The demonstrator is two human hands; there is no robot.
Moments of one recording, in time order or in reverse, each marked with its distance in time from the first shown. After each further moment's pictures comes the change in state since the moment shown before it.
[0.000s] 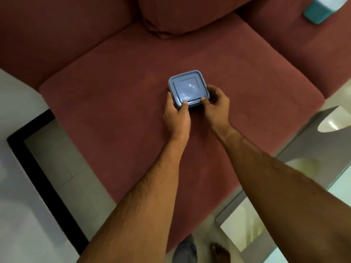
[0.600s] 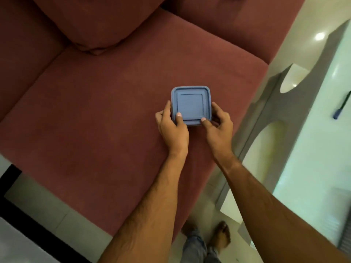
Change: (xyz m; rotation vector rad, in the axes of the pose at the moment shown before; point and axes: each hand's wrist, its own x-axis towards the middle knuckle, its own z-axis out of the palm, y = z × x) left_hand -0.095 -0.012 0.071 0.312 -0.218 0.210; right_hand -0.077 0.051 -0.124 0.111 0.342 0.106
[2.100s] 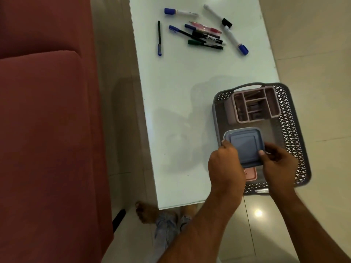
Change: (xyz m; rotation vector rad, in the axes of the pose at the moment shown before) left_hand -0.491 -0.024 0.251 0.935 -1.096 0.496; right_hand -0.228 0.232 -0.516 -0.152 0.746 0.476
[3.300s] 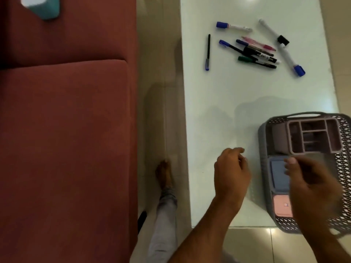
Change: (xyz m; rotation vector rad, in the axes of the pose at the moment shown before) left_hand 0.051 -0.078 -0.078 -0.417 0.183 -0.053; right_hand -0.028 -0.104 0.057 -0.077 -0.023 -0.226
